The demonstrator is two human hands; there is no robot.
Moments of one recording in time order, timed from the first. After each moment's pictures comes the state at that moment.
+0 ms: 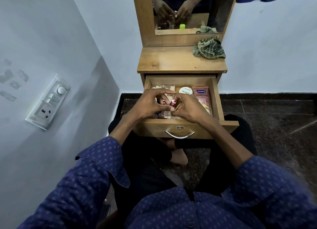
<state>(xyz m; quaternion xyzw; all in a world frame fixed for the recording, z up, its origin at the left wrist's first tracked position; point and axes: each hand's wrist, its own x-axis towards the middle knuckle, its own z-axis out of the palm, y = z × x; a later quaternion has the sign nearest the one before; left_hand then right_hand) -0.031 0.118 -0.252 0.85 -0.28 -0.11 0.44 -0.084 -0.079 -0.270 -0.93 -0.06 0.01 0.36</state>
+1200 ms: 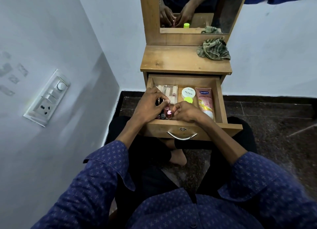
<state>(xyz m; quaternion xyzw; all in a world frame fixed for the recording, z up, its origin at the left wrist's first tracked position) -0.019 0.129 -0.301 0.90 -0.24 0.02 0.36 -0.061 -0.061 -0.286 -0.88 0.07 0.24 0.40</state>
